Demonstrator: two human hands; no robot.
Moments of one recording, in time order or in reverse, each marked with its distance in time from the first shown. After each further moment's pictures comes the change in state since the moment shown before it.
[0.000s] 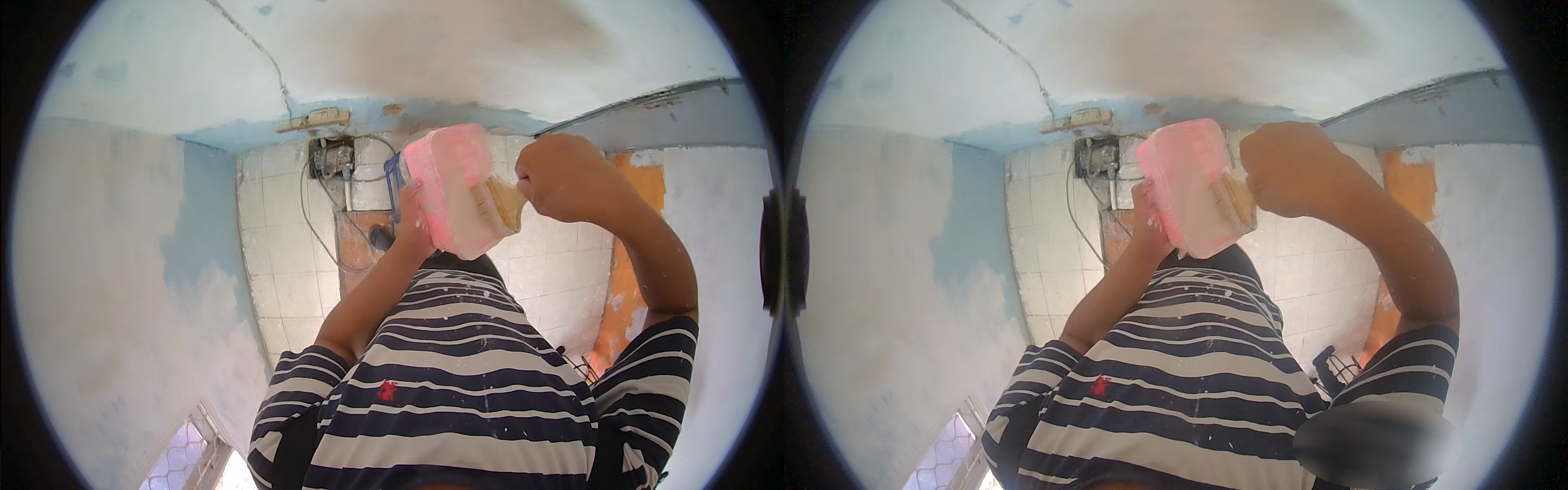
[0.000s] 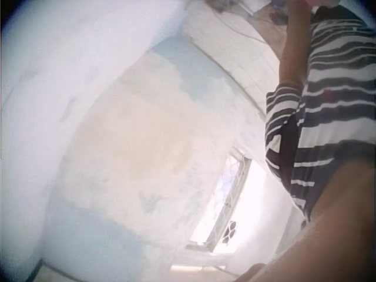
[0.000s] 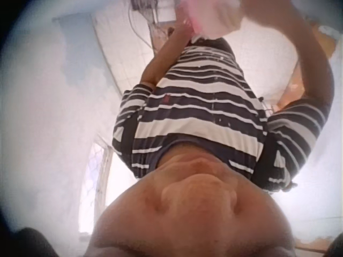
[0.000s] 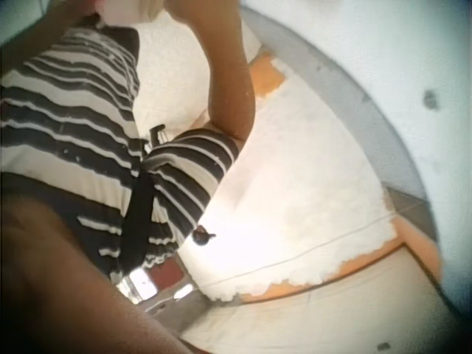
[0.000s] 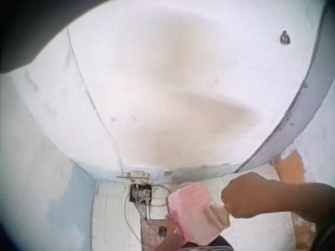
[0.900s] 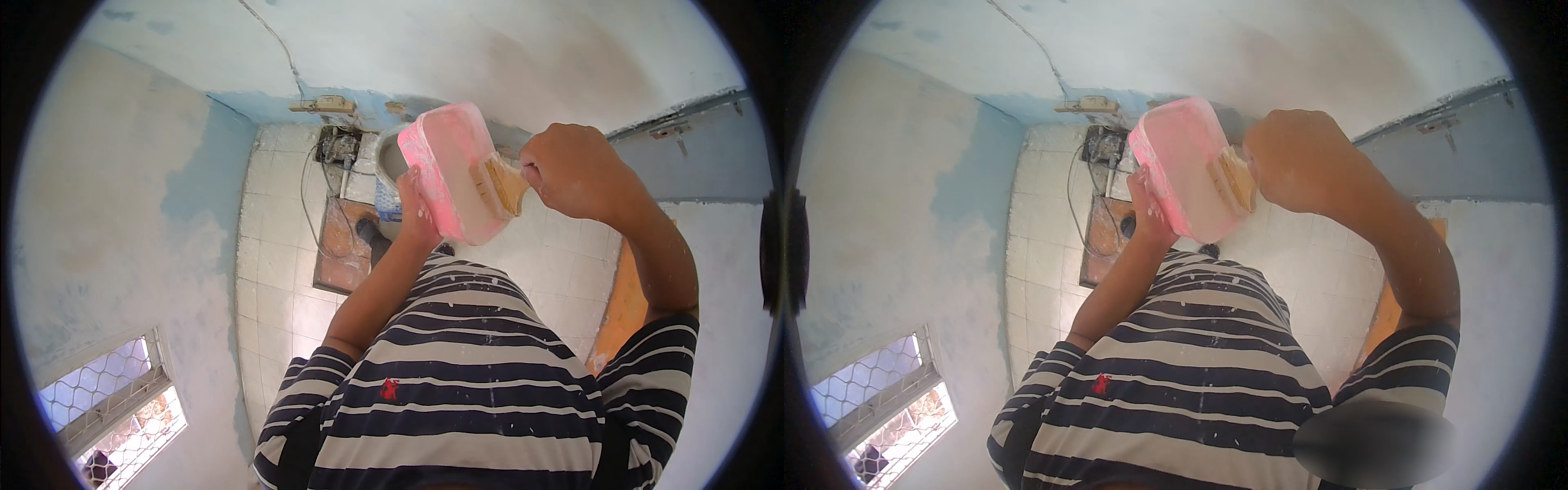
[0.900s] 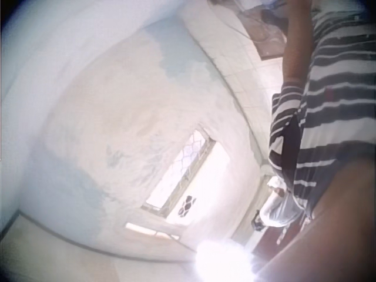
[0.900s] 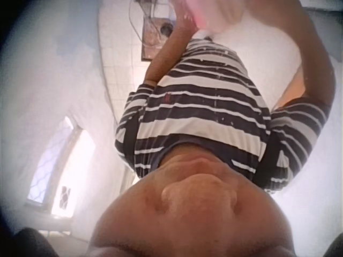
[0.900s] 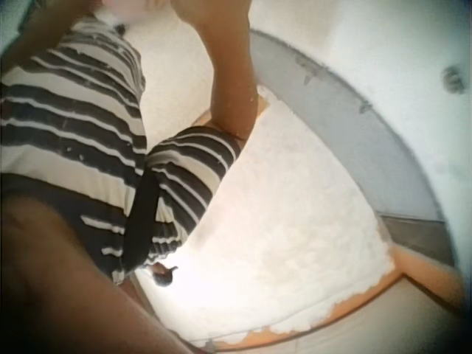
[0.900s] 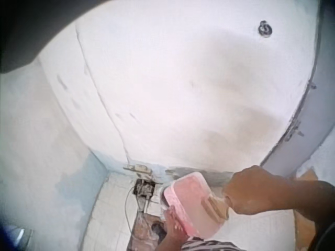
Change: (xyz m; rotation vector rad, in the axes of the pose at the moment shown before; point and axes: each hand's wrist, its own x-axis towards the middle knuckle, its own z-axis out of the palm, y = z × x) left_hand 0.035 -0.175 0.137 -0.102 0.298 0.238; right_hand -0.075 0.206 0.070 0.015 0.277 -0.347
